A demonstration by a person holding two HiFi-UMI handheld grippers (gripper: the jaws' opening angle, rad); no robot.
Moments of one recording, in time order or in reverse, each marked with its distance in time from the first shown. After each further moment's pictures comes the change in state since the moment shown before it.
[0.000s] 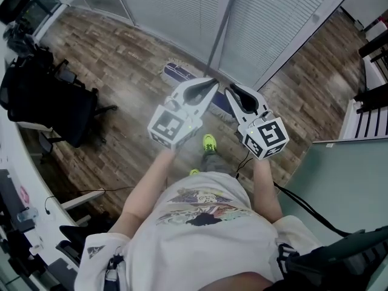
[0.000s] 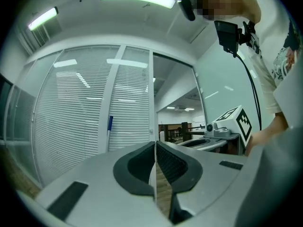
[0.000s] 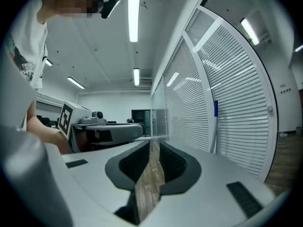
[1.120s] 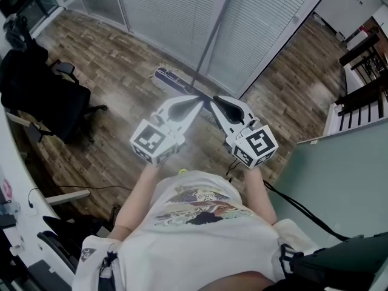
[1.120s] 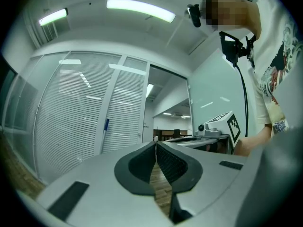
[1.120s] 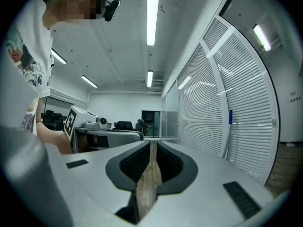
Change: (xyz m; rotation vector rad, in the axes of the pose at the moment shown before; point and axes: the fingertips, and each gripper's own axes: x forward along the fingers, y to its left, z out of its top) left arm -0.165 -0.112 0.020 -0.092 -0.048 -0.037; right arm -0.086 0.174 0.018 -0.072 -0.015 0.094
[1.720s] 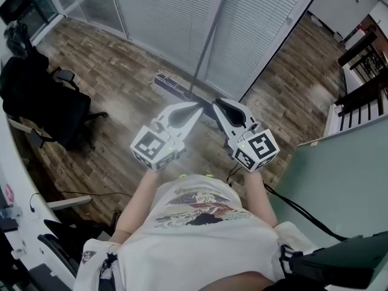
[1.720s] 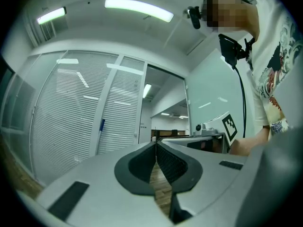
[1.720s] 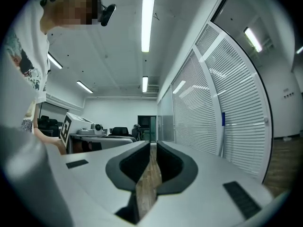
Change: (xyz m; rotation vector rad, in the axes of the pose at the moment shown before) left arm 0.014 -0.025 0.004 0.008 -0.002 -0.030; right arm -0.027 -0.018 0.012 0.040 -0.065 -0.043
